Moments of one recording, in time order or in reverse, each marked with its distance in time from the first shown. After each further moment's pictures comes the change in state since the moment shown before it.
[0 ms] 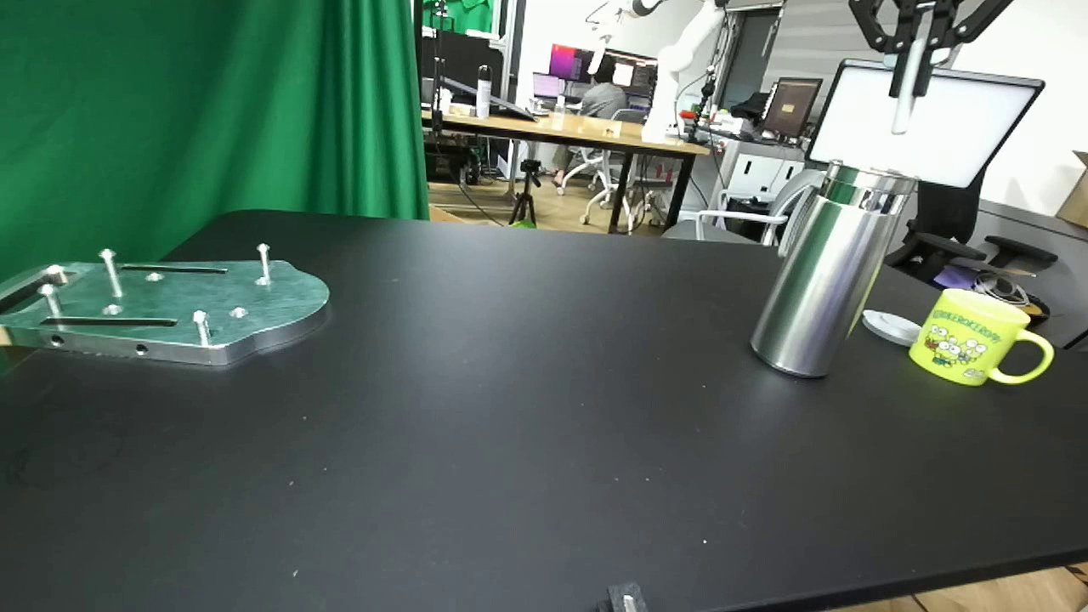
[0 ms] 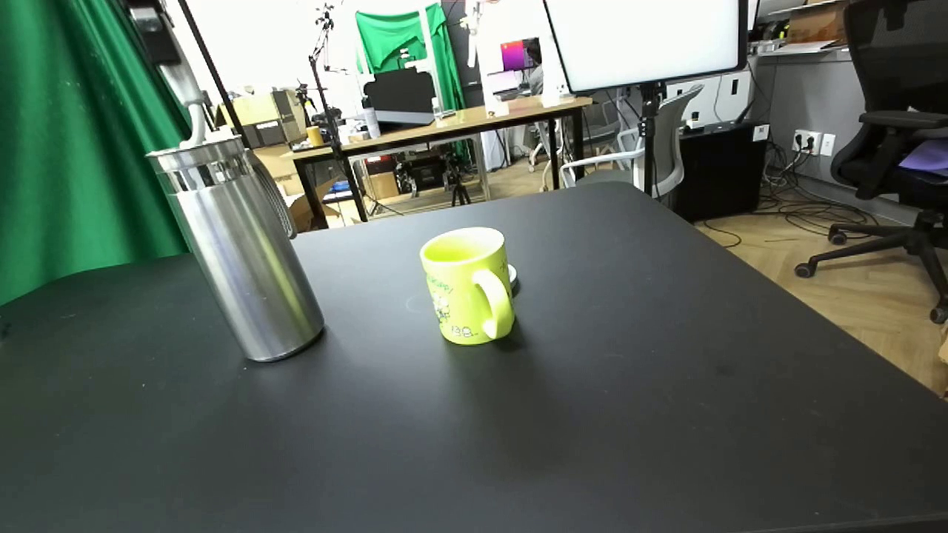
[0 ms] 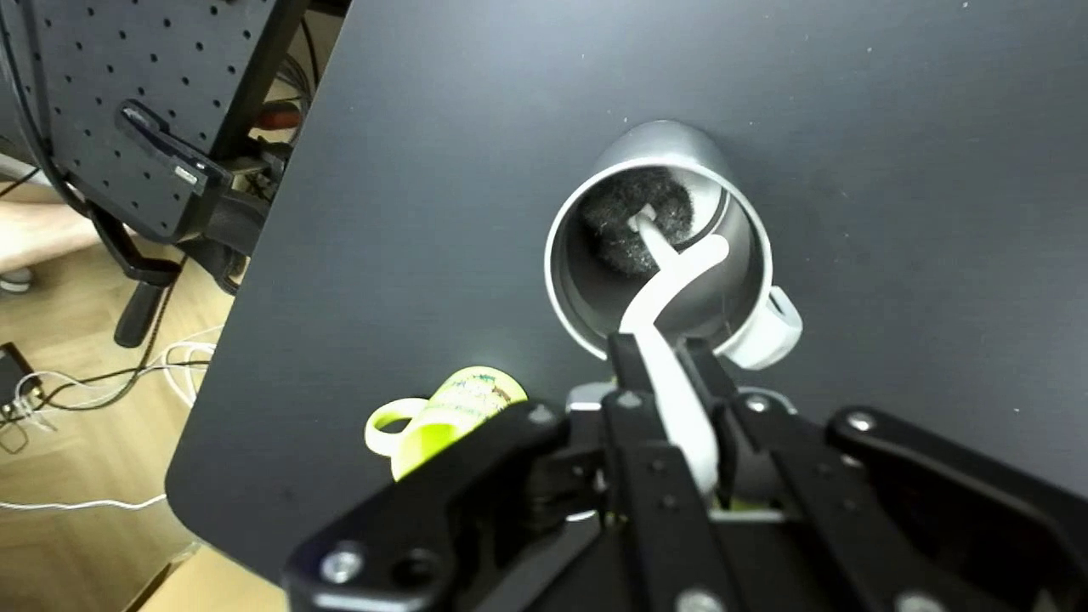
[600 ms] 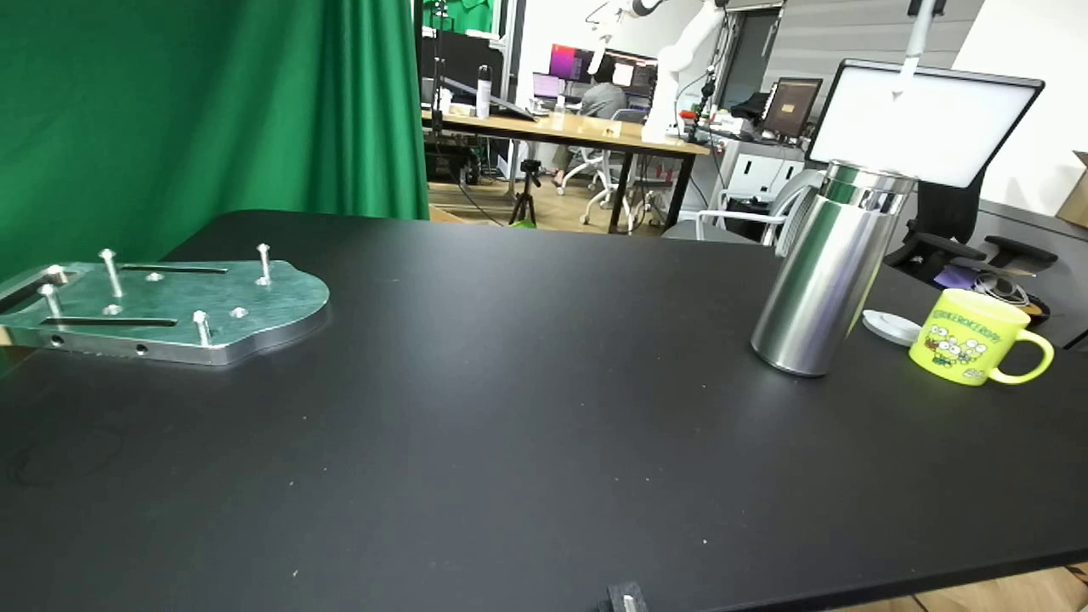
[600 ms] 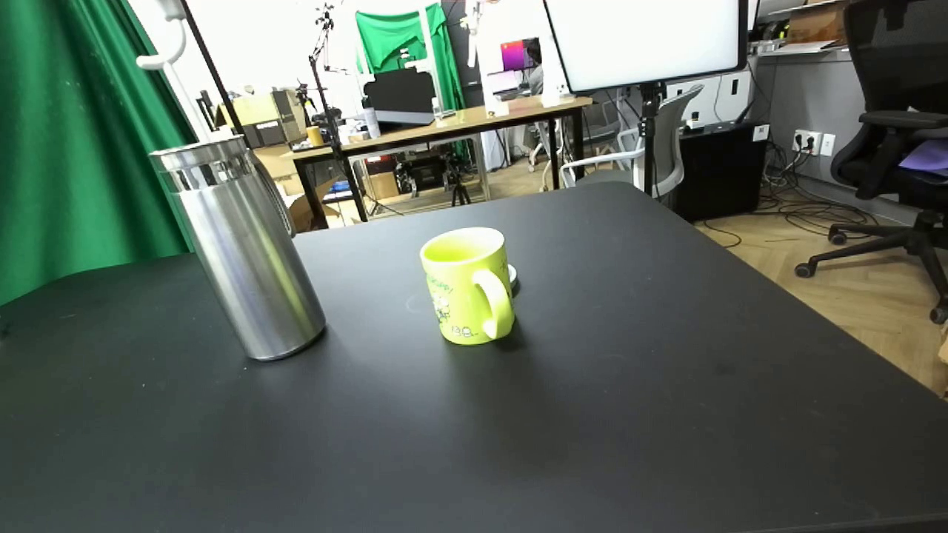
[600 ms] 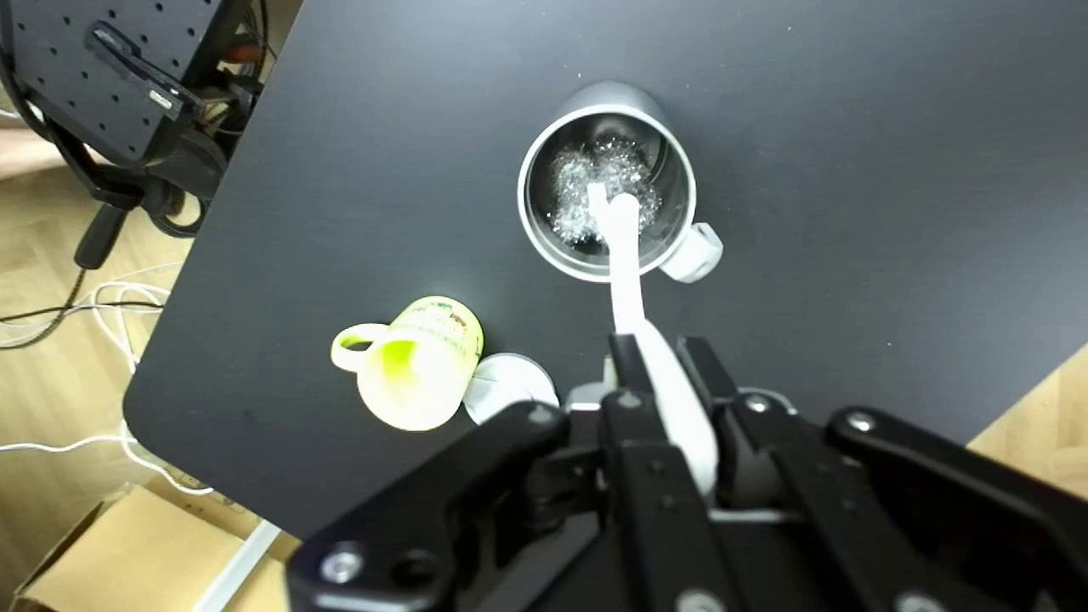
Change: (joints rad) arm 0.005 -0.064 -0.009 0.092 0.018 -0.053 -0.092
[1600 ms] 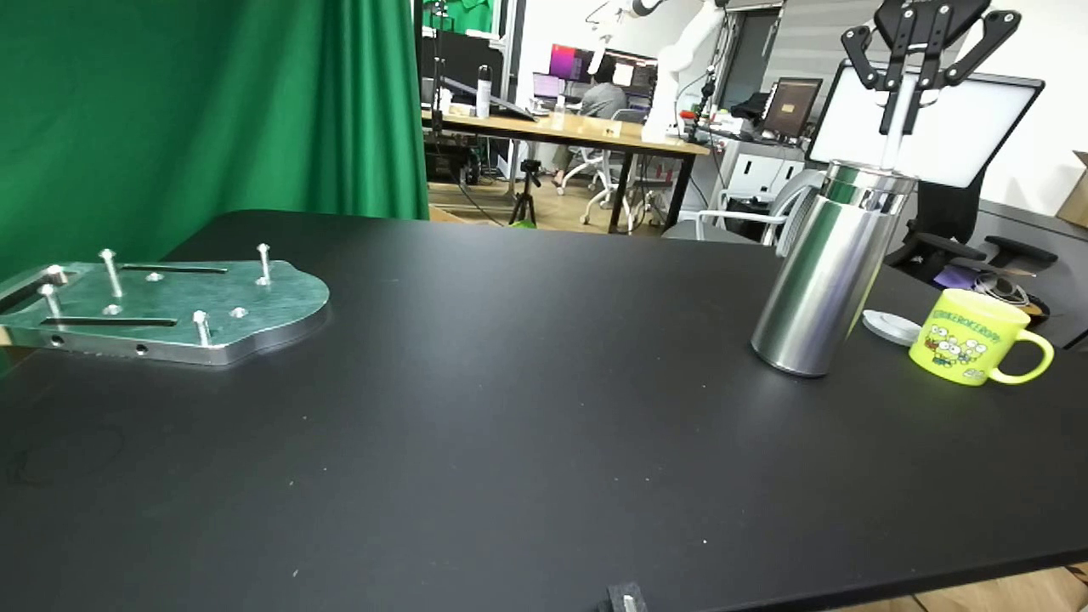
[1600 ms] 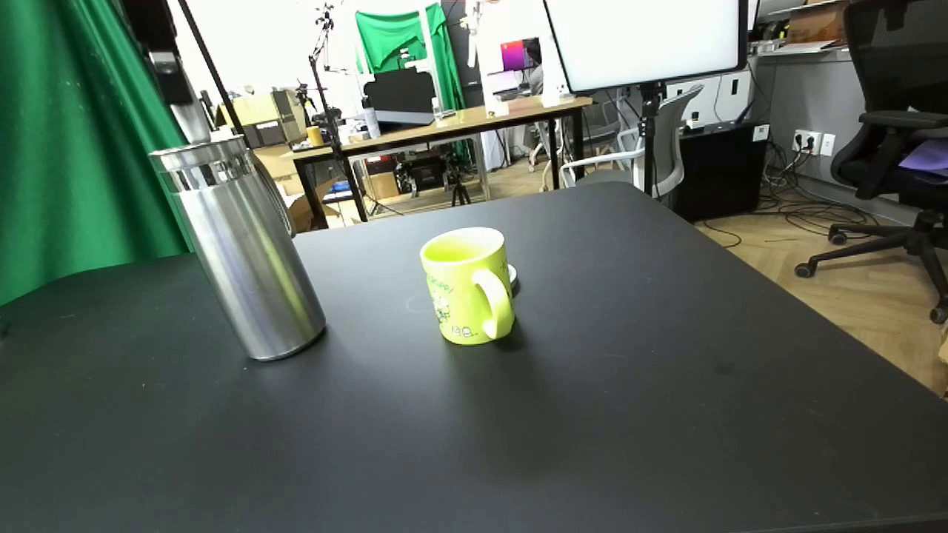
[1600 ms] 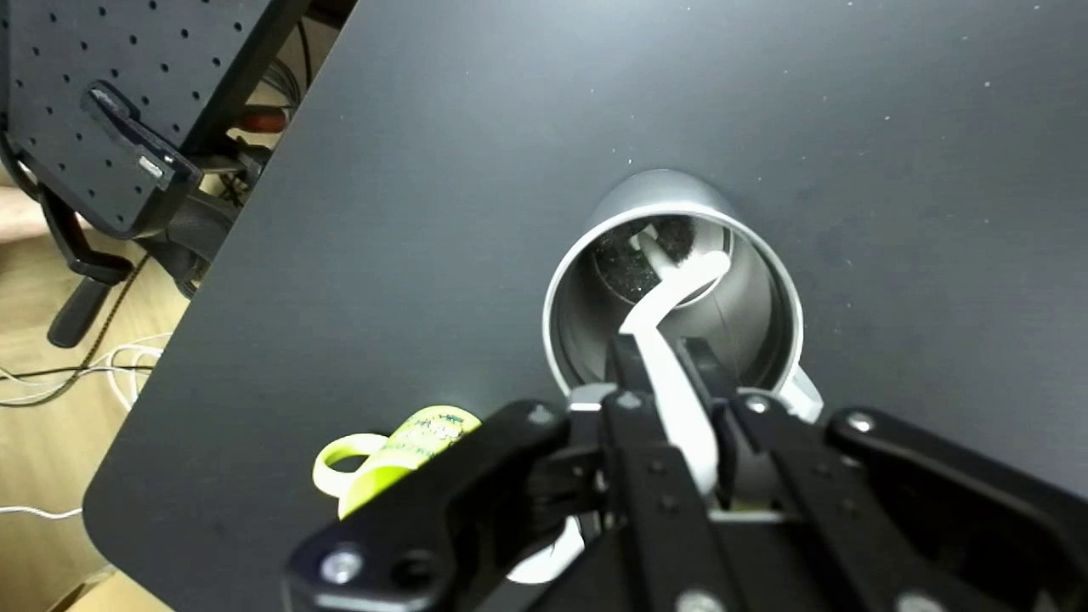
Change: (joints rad) arm -0.001 0.095 -0.018 -0.143 0.029 0.103 -0.050
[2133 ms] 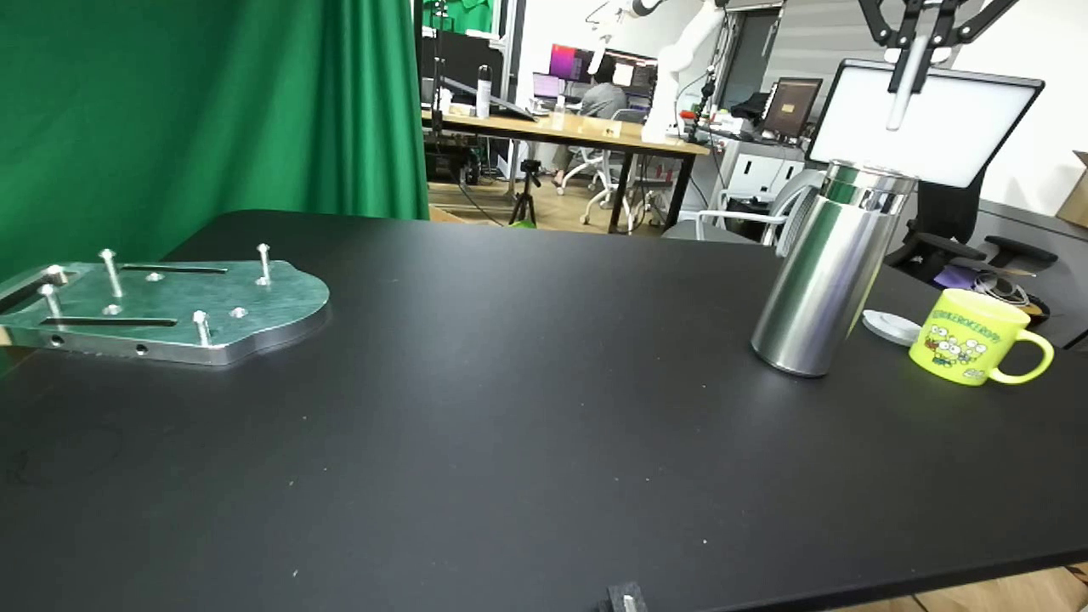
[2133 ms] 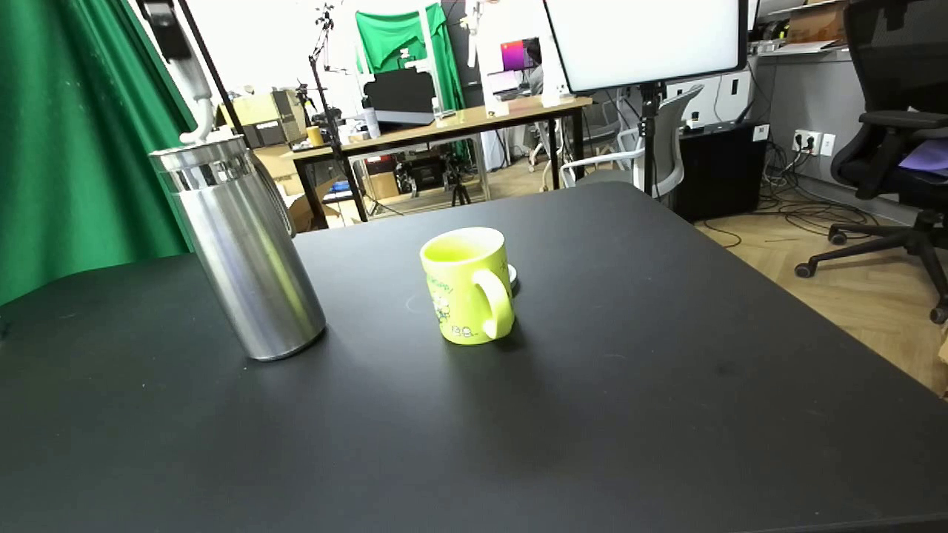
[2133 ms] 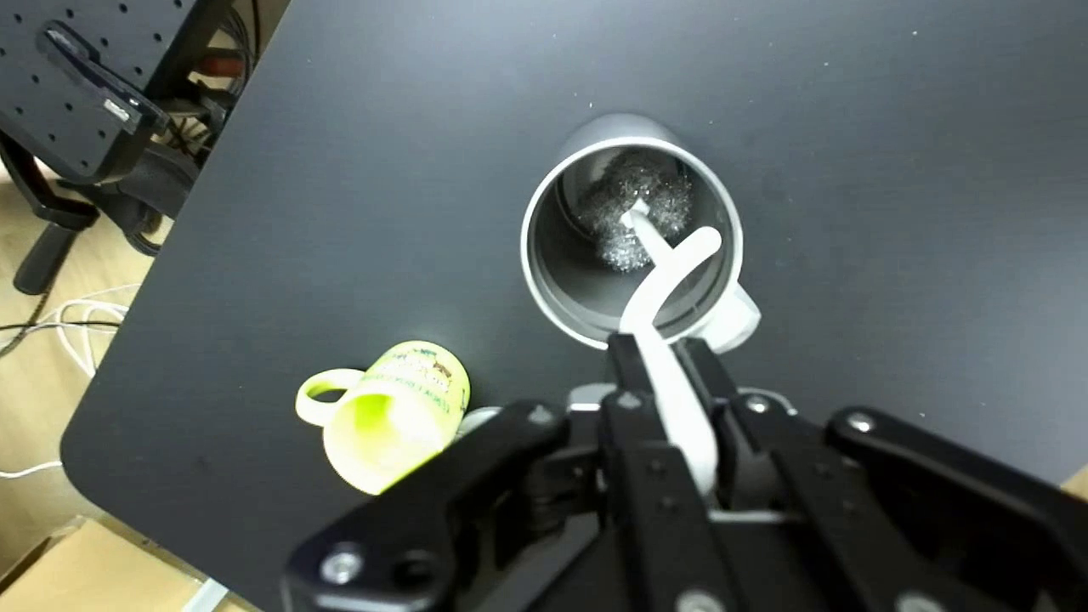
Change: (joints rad) arm 0.000 -0.065 -0.007 0.014 -0.002 0.024 -0.016
